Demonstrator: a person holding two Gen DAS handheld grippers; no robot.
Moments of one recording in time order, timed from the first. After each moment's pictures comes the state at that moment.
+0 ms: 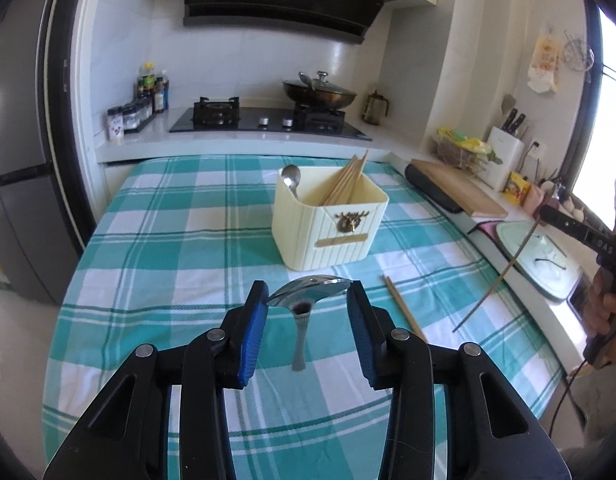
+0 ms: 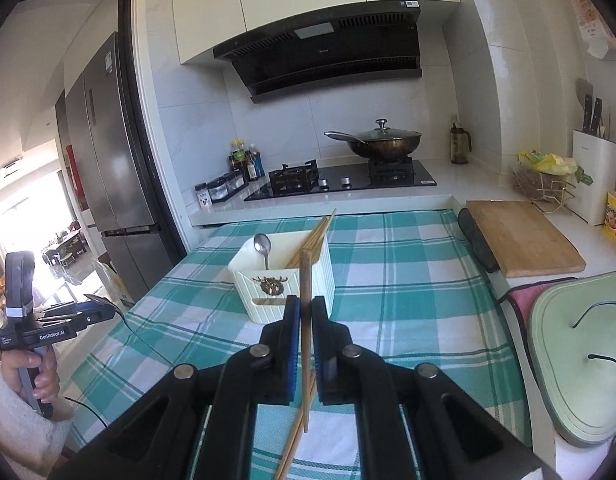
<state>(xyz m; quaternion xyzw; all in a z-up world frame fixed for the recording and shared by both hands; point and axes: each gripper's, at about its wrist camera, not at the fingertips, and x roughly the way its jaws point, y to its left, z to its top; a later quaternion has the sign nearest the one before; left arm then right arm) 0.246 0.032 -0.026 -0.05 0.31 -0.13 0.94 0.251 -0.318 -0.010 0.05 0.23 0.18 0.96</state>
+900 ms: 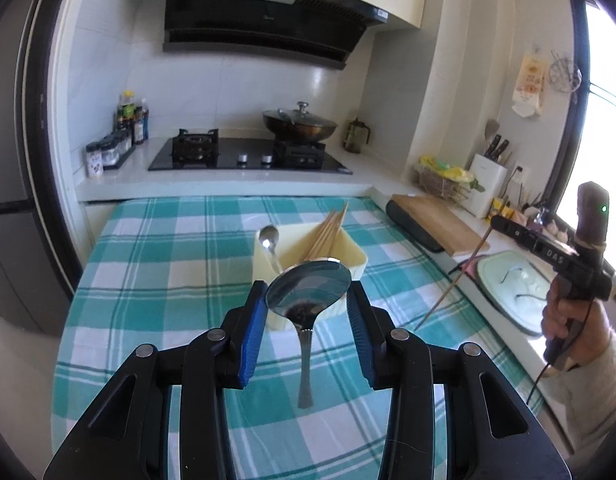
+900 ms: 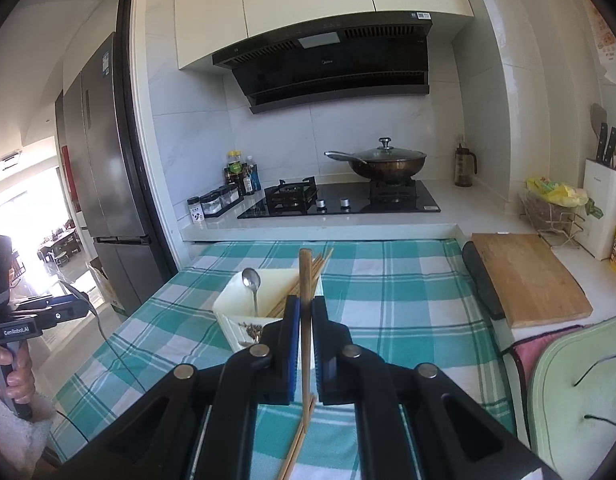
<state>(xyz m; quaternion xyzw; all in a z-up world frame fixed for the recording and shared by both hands) 0.283 0.026 0.045 -0.06 0.27 -0.16 0.95 0.310 -0.306 0.023 0.03 0.21 0.17 0.96</state>
